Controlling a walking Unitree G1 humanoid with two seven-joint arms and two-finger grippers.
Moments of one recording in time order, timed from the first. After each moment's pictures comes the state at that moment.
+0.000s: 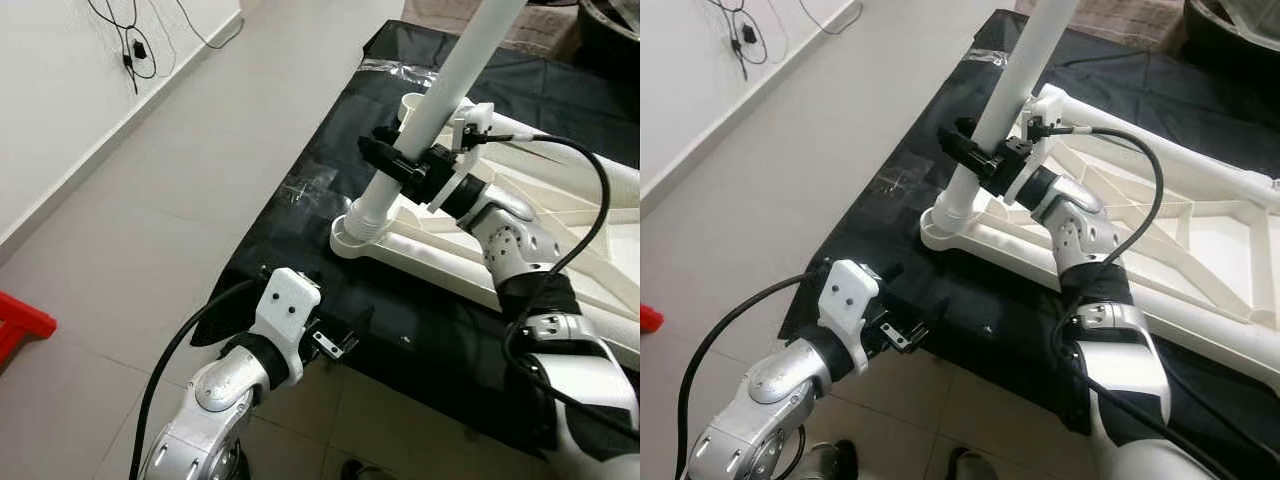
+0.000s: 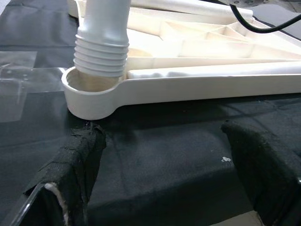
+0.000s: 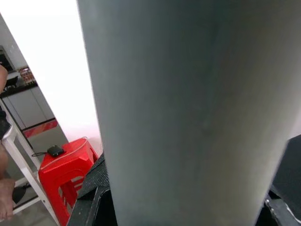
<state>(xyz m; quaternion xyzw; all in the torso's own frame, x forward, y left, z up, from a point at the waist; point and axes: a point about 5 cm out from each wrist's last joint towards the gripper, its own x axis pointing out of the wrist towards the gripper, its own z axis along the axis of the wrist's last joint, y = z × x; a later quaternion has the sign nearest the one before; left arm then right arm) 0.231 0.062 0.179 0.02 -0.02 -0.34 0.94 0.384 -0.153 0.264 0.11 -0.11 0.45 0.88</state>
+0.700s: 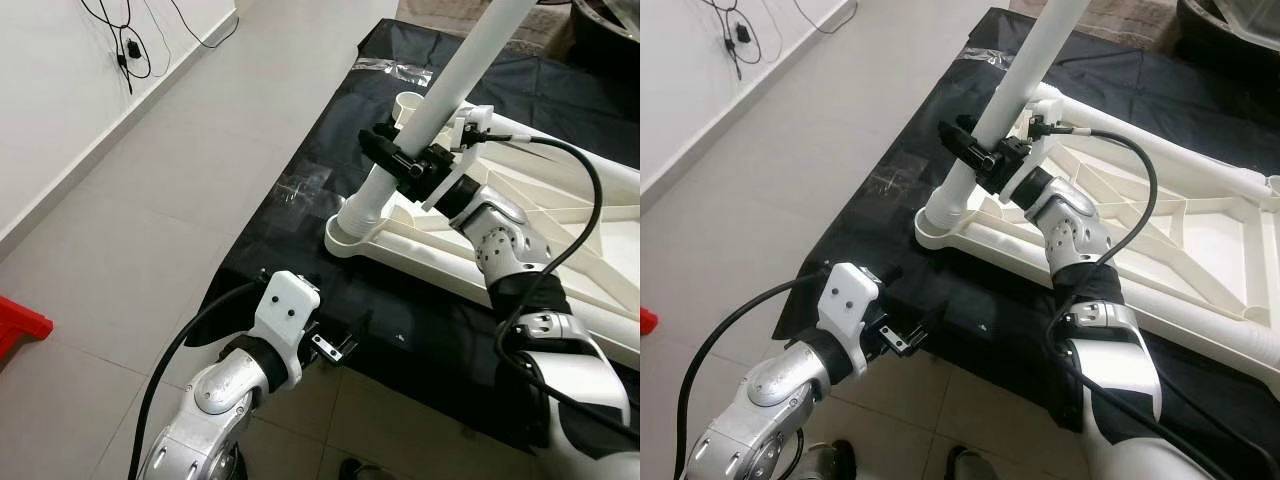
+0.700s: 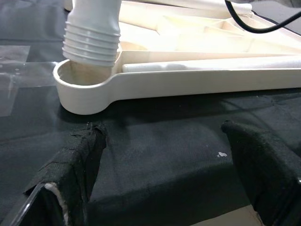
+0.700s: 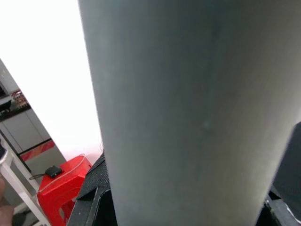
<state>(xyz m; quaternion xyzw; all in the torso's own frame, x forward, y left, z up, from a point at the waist) 0.229 0.063 0.176 0.03 -0.01 -0.34 0.94 0.389 -0.151 0.265 0.16 -0.12 0.43 0.88</state>
